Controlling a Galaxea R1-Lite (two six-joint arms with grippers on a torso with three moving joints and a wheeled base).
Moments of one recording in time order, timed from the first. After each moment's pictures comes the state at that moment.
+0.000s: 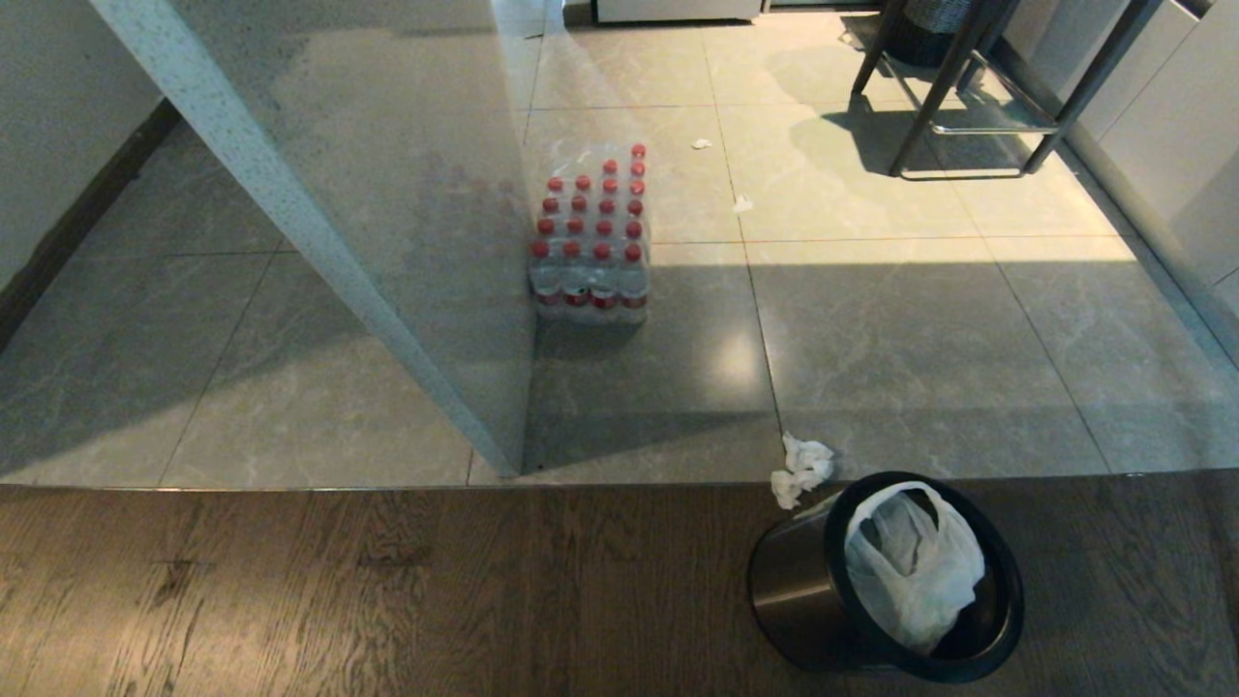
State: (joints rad) left arm 0.00 0.00 0.00 0.00 0.00 0.00; right arm 0.00 0.00 0.00 -0.01 0.00 -0.02
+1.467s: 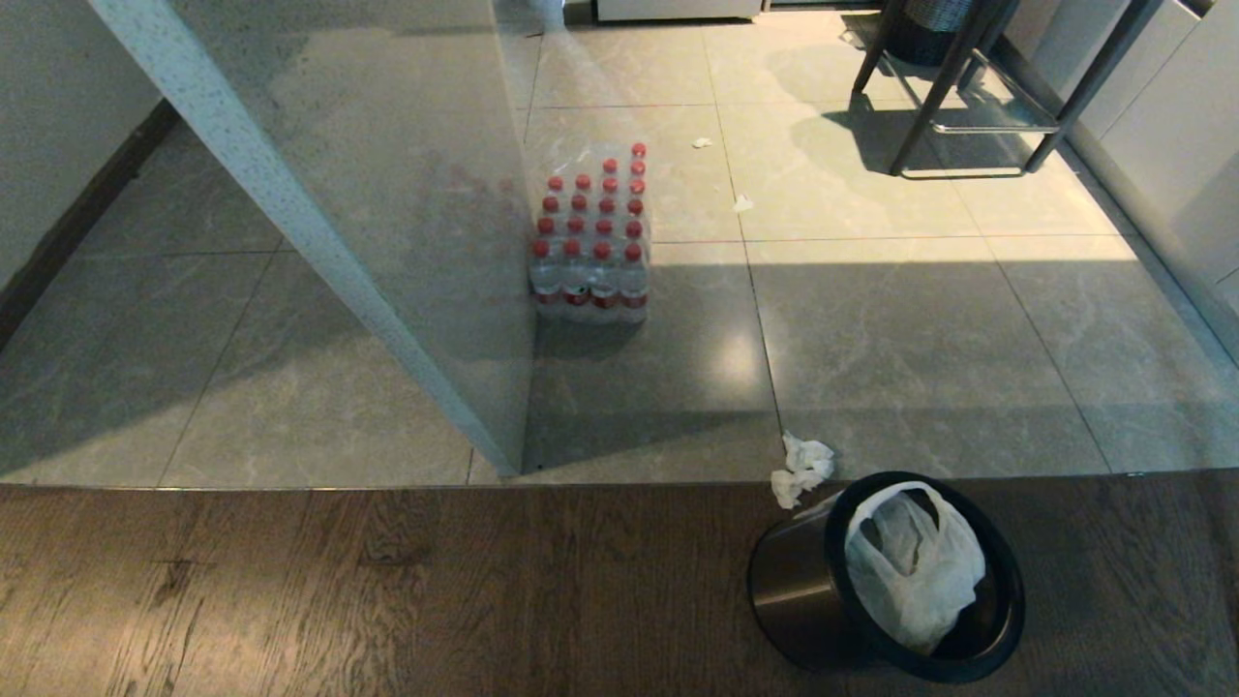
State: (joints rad) left arm 0.00 0.00 0.00 0.00 0.00 0.00; right arm 0.03 0.98 -0.93 0.72 -0.08 0.02
